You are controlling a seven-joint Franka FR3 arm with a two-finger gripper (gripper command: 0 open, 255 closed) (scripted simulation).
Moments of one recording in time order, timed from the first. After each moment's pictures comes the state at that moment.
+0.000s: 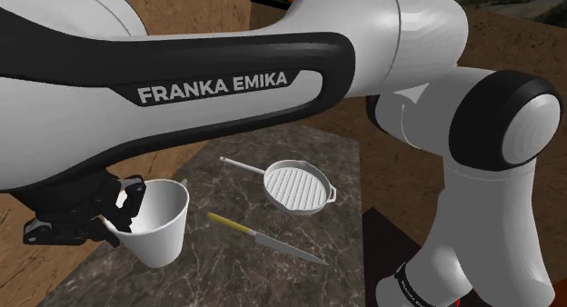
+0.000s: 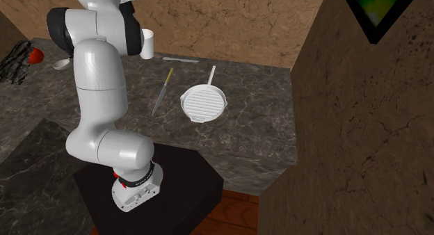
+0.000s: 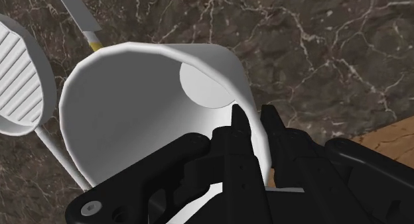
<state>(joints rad) 0.63 0.57 0.55 -1.21 -0.35 1.50 1.15</state>
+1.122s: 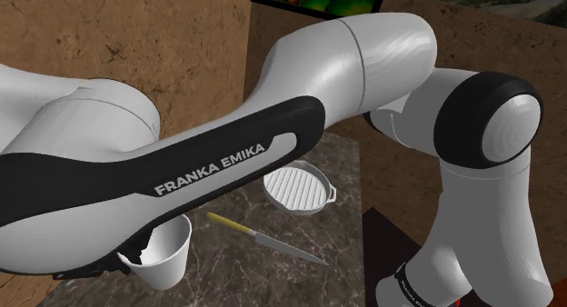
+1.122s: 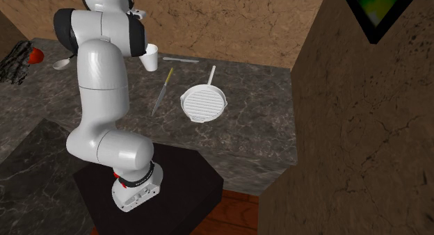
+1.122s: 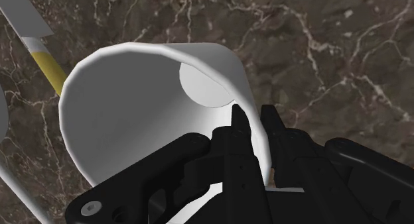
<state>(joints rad) 0.61 0.60 0.54 -1.40 -0.37 1.70 1.19</state>
